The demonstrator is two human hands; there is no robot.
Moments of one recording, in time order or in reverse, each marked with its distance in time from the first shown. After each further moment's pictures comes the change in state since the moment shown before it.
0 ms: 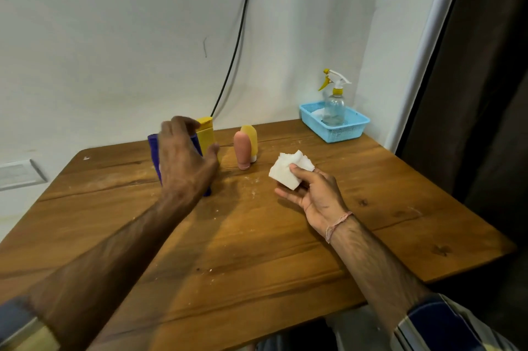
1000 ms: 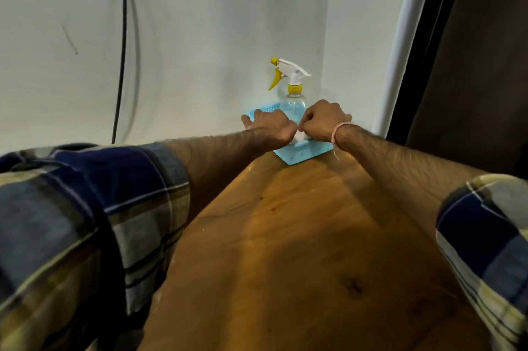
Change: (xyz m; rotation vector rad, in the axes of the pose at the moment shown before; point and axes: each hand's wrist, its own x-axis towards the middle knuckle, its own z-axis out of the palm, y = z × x) left_hand 0.118 0.141 0.345 0.349 -0.815 0.246; right_hand 0.277 -0.159 -0.084 -1.595 0.329 -0.364
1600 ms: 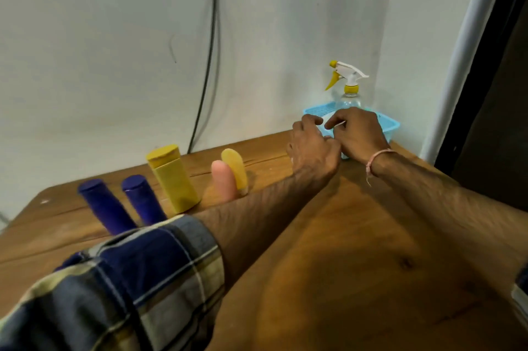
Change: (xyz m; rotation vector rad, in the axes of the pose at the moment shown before) left_hand -0.120 -0.009 -0.005 -0.657 0.398 -0.160; right_hand -0.087 -0.053 0.009 0.206 0.196 -0.252
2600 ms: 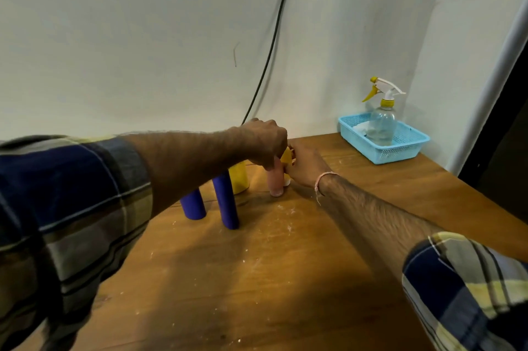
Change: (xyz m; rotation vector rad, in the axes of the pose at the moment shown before) left_hand 0.017 -0.046 -0.203 1.174 -0.585 0.394; right_hand -0.059 -0.118 0.110 0.146 -0.371 -0.060
